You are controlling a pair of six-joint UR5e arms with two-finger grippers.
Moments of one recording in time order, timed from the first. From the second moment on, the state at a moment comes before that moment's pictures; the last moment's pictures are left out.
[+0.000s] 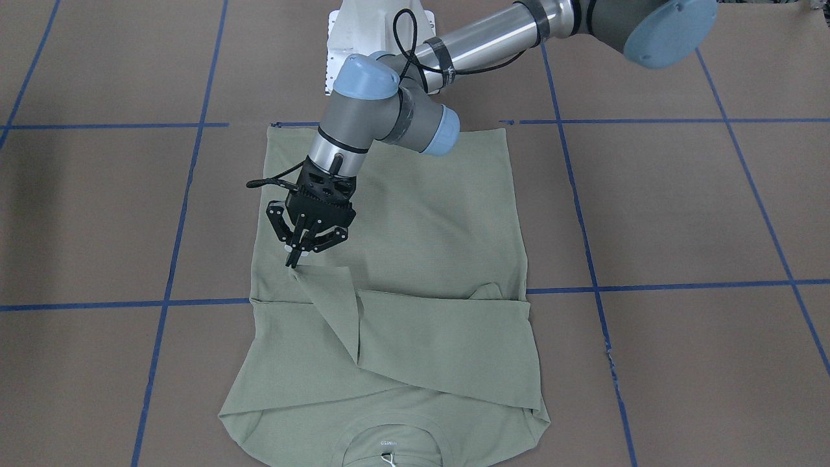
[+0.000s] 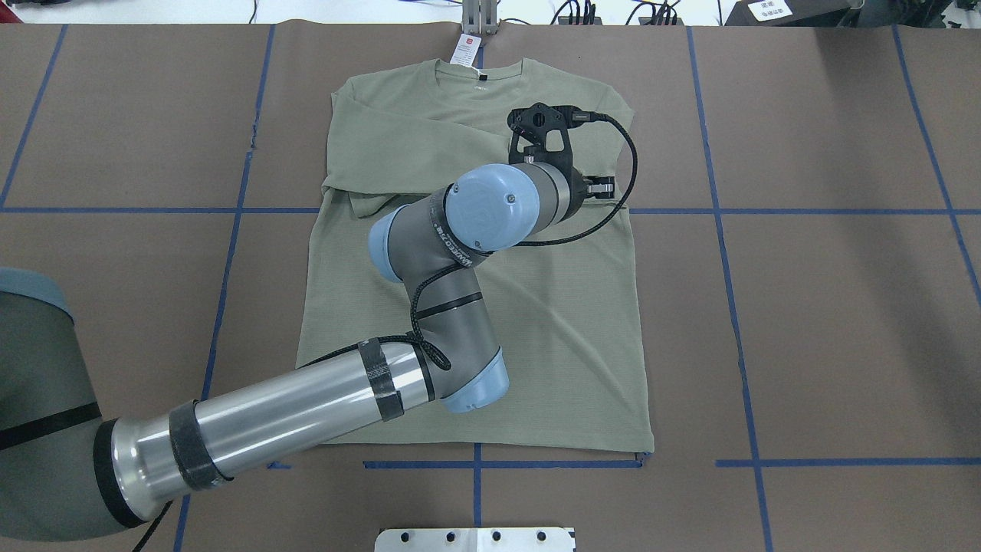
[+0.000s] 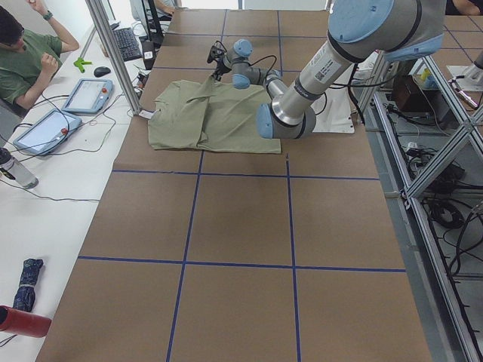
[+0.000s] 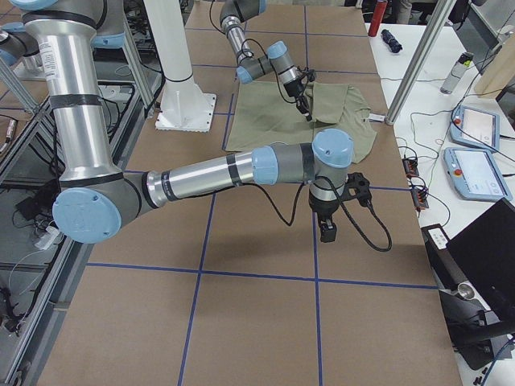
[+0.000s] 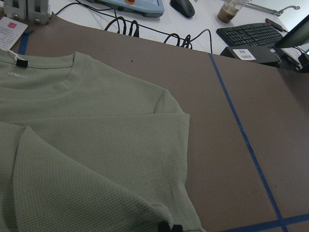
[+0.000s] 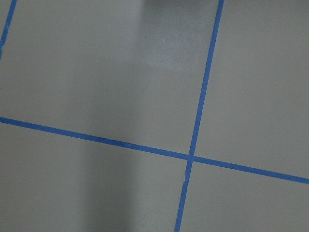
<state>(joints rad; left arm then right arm) -0.47 -2.64 -1.10 -2.37 -1.48 -1.20 1.57 -1.43 1.72 -1.73 2.32 -0.10</state>
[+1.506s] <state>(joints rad) -0.87 -2.14 -1.63 -2.03 -1.98 -0.66 1.03 -1.13 1.70 -1.41 2.04 0.69</state>
